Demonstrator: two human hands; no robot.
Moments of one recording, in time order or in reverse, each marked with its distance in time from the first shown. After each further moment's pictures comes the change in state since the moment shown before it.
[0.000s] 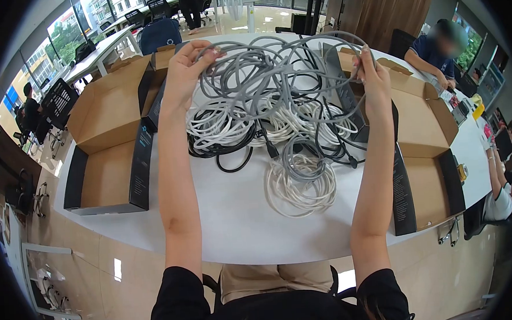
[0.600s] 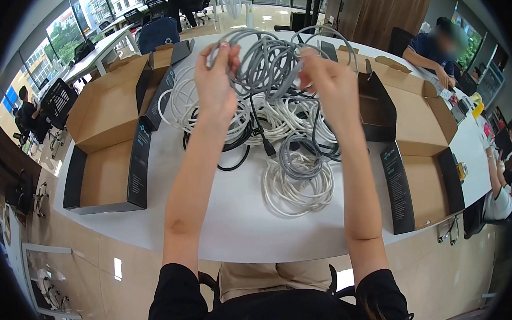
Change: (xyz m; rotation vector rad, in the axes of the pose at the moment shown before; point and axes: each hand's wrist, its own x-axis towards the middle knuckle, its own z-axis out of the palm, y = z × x) left_hand -0.018 -0.006 0.084 -0.570 0.424 -0.022; right_hand -0.044 -0.038 0.054 -0.451 -0.236 0.018
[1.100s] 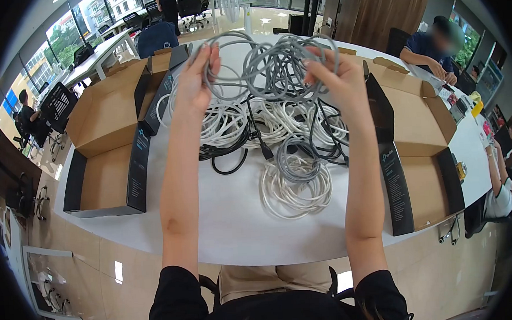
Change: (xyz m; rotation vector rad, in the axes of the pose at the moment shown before) left_hand 0.039 0.019 -0.032 -0.049 -0.087 -0.217; right_hand 0.016 0.025 -0.007 0.517 -0.026 -0.192
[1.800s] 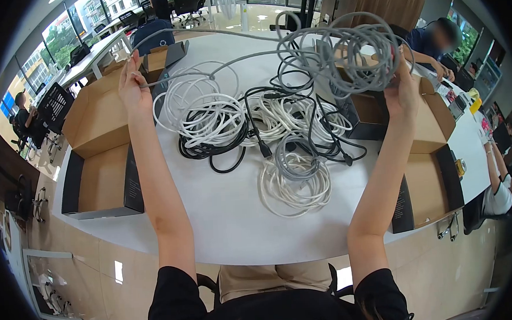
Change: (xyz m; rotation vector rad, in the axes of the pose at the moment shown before) left_hand 0.036 0.077 -0.102 -0.032 0.096 0.405; right_hand 0.003 -0.004 -0.104 0.411 0.518 0.109
